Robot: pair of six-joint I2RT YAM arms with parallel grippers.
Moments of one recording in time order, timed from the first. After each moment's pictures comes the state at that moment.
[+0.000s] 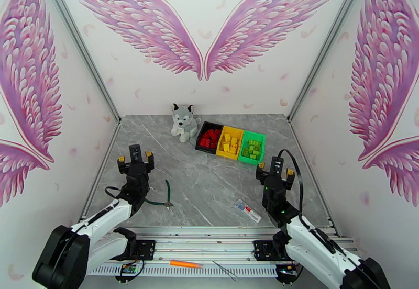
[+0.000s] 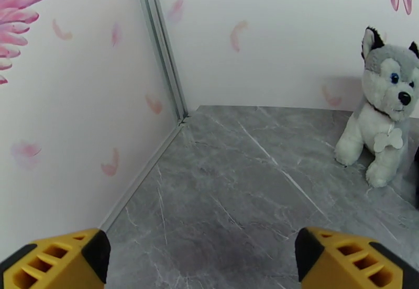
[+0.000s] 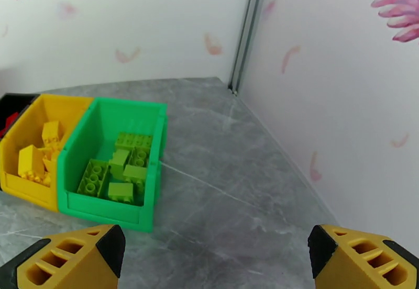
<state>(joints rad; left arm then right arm) -0.31 1.16 0.35 0.58 -0.74 0.04 0.37 0.85 0.20 0.36 0.77 0.03</state>
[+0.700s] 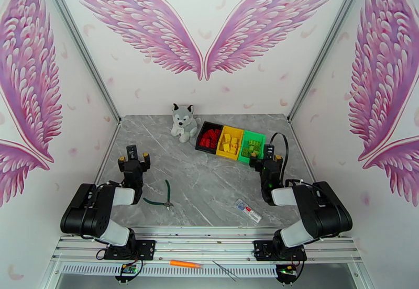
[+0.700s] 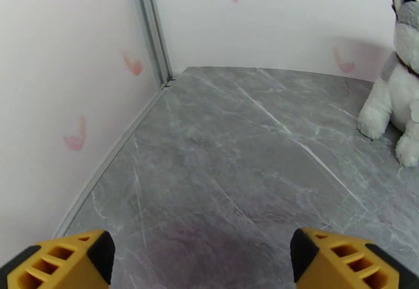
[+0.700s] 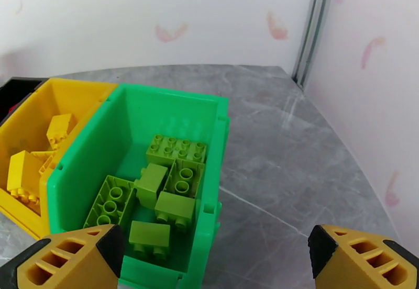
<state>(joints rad) -0.06 1.53 0.35 0.93 -0.40 0.00 0.14 1.55 0.35 0.93 0.32 -0.01</state>
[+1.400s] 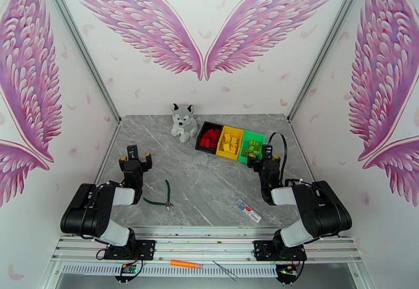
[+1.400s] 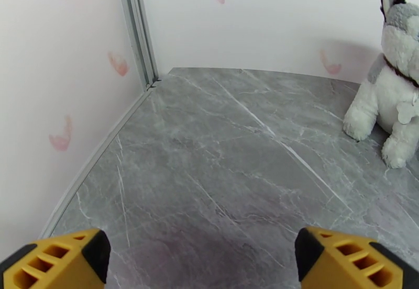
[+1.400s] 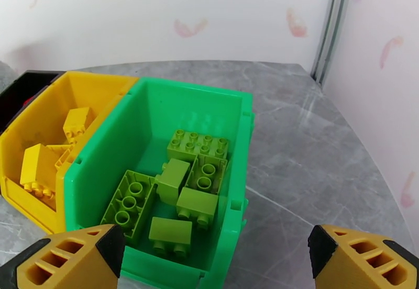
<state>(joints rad) -0.06 1.53 0.35 0.93 -0.37 -0.02 0.13 1.55 0.36 0.92 0.28 0.00</state>
